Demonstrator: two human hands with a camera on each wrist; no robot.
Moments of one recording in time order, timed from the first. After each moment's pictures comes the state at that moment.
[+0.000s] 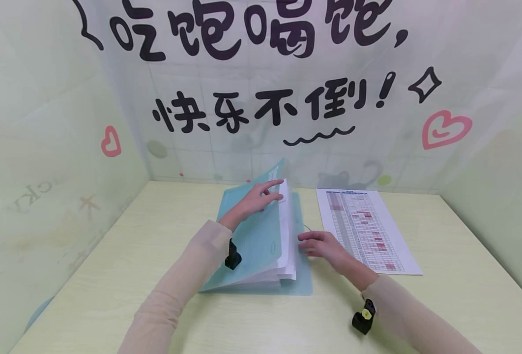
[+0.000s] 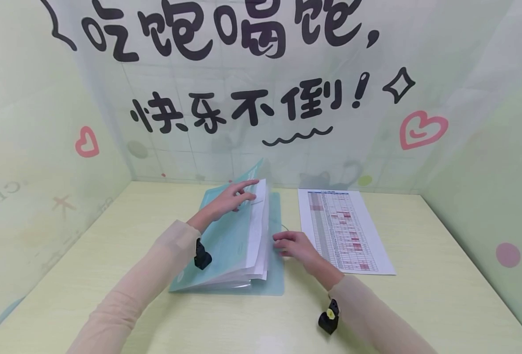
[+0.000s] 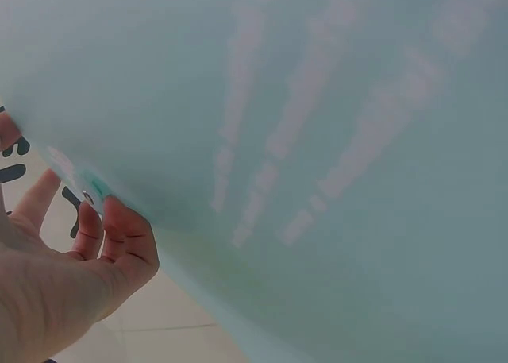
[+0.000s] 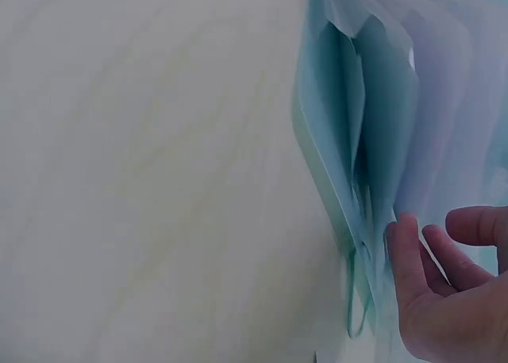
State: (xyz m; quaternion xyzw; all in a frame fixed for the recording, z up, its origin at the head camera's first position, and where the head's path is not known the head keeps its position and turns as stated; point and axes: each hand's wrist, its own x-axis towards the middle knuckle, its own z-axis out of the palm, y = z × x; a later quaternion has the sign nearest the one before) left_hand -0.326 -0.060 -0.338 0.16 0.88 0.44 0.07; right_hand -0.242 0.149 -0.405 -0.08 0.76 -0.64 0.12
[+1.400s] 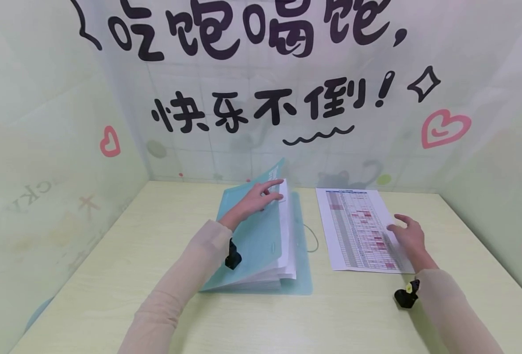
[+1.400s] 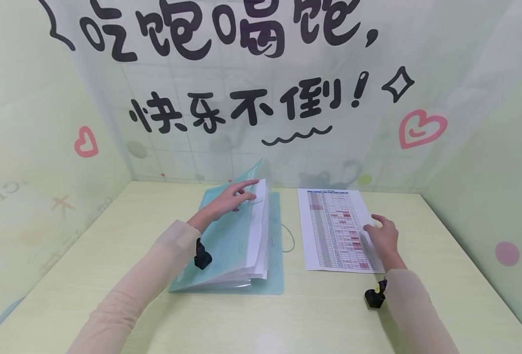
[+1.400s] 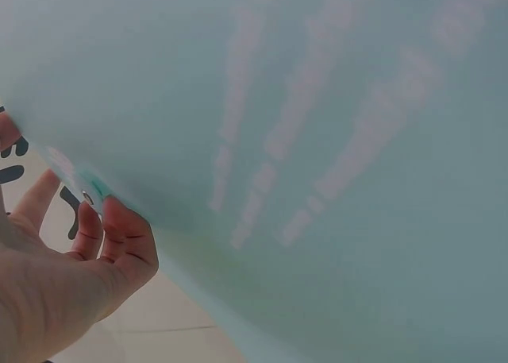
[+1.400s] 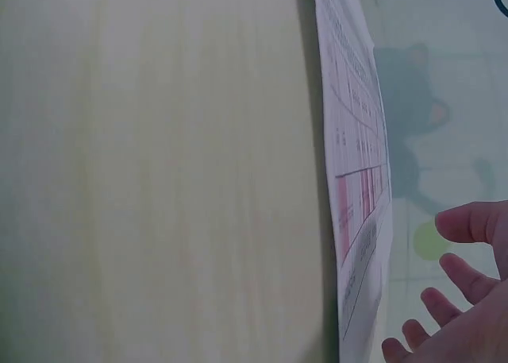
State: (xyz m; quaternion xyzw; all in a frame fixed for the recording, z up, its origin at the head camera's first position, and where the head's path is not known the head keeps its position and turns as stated) left_hand -0.327 -0.057 -0.338 0.15 0.88 0.45 0.08; right_hand -0.270 0.323 -0.410 0.17 0.87 -0.45 -0.07
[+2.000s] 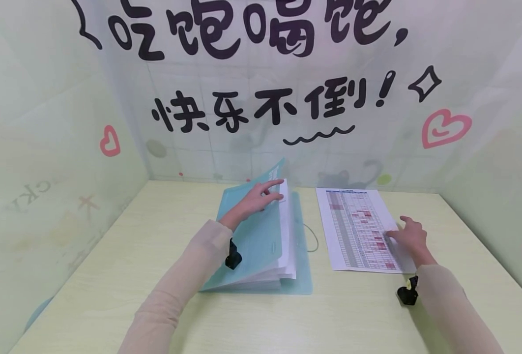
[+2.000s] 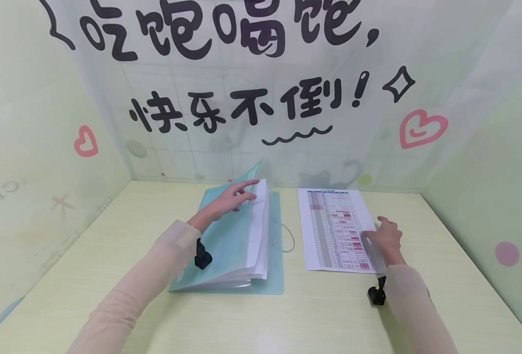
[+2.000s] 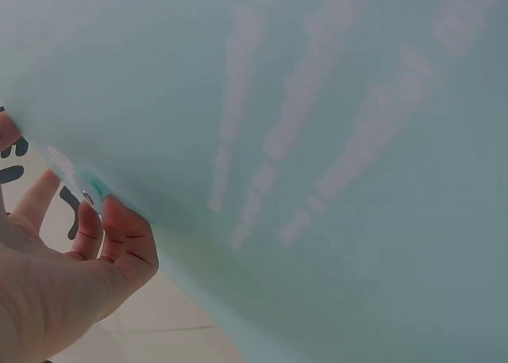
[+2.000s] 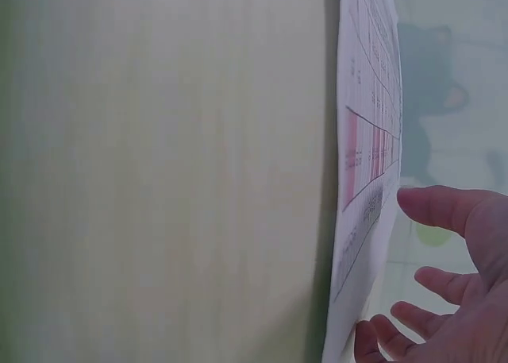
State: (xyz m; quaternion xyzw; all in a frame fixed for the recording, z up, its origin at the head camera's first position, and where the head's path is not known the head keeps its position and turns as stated) left_hand -0.328 -0.058 -0.339 0.16 0.88 0.45 0.08; right_hand -0.272 0.330 -0.409 0.16 0.93 -0.33 -0.01
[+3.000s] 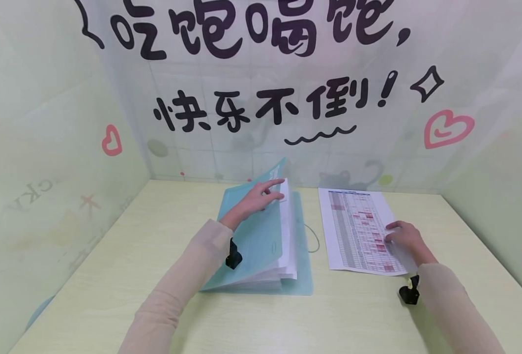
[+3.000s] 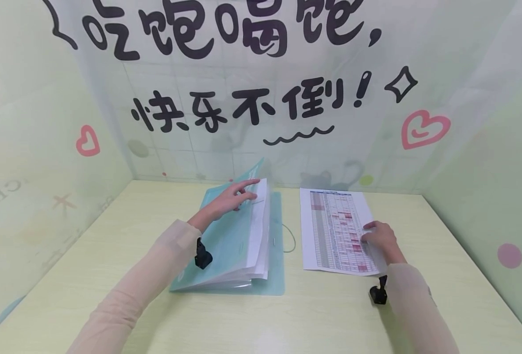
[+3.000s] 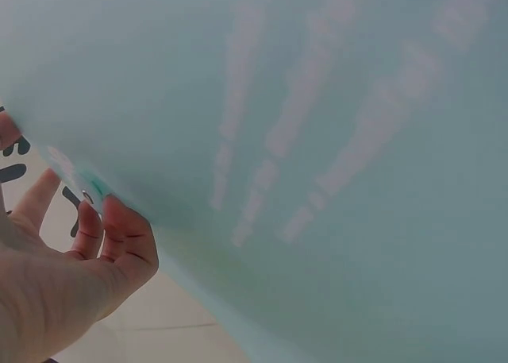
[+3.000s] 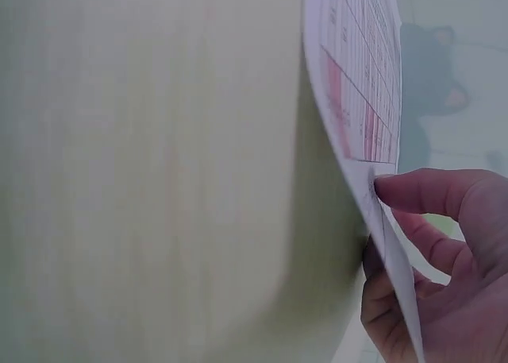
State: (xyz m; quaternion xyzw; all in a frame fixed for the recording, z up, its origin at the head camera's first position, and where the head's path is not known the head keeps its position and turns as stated) left_hand -0.326 -0.060 -0.337 0.16 0.87 0.45 0.07; right_hand -0.275 0.331 -0.407 0.08 0.93 -0.34 0.06
